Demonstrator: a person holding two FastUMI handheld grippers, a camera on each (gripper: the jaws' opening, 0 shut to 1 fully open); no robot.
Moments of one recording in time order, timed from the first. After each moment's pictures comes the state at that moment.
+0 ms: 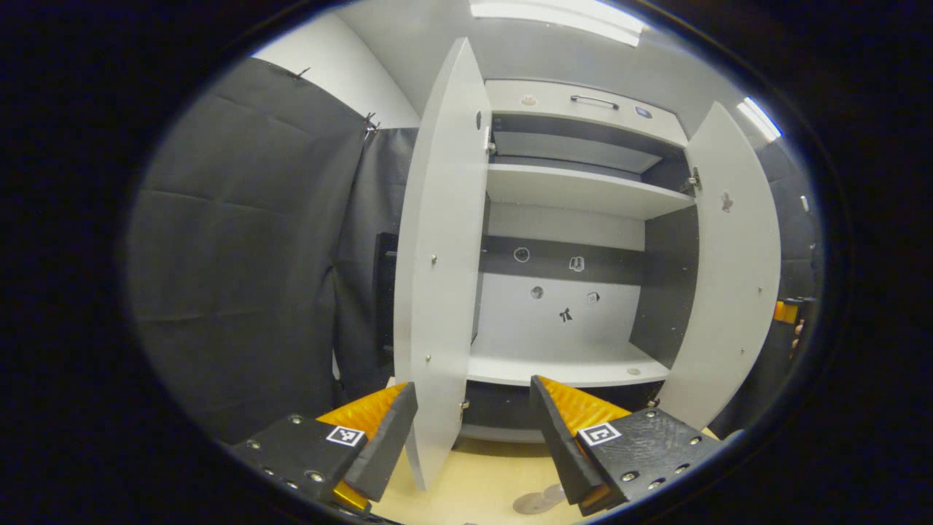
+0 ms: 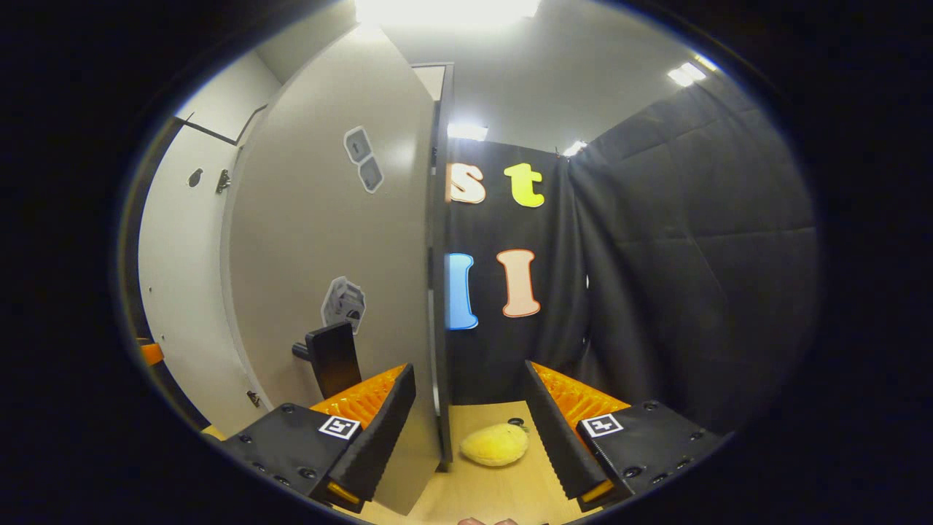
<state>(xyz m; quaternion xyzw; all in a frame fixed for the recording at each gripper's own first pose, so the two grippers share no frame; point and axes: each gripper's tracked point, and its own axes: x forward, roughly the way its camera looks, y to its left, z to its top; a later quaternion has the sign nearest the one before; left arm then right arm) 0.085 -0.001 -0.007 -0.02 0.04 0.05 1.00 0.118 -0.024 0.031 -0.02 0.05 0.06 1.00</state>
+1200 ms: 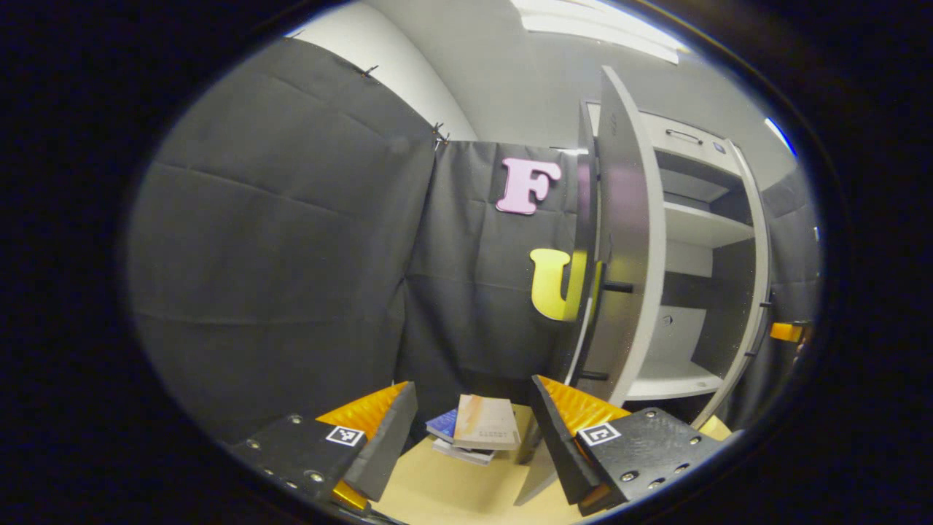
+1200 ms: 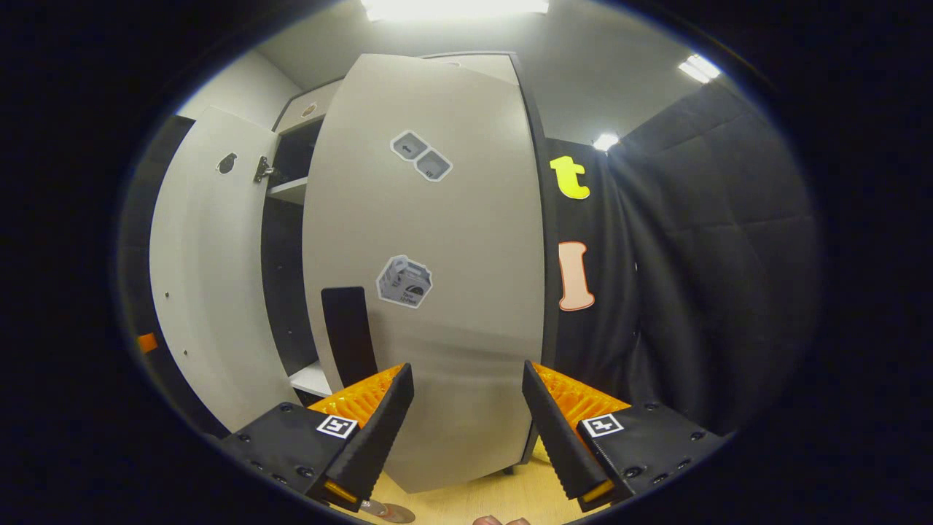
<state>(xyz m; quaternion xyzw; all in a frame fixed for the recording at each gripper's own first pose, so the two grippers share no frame) 0.070 0.193 0.009 -0.03 0.01 0.14 0.99 0.122 0.092 0.011 0.00 0.06 0.10 0.99</state>
